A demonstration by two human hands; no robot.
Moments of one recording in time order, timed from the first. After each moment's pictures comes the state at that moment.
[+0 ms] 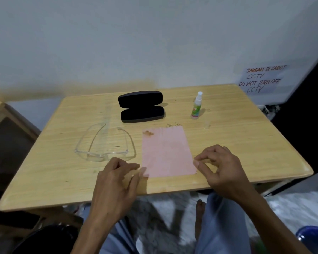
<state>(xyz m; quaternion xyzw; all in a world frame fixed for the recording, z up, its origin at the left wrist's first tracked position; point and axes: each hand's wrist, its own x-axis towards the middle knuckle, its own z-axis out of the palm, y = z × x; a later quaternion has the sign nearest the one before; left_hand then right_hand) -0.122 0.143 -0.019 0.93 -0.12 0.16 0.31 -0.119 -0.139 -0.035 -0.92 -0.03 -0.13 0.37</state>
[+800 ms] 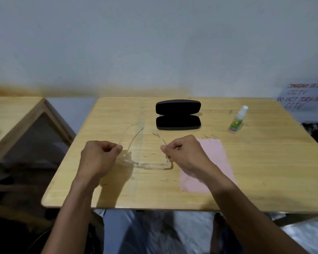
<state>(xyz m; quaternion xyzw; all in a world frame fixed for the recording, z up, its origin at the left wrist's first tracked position) -0.040 0.262 0.013 0.85 0.21 0.04 0.48 -0.023 0.032 0.005 -0.85 0.03 0.09 0.52</state>
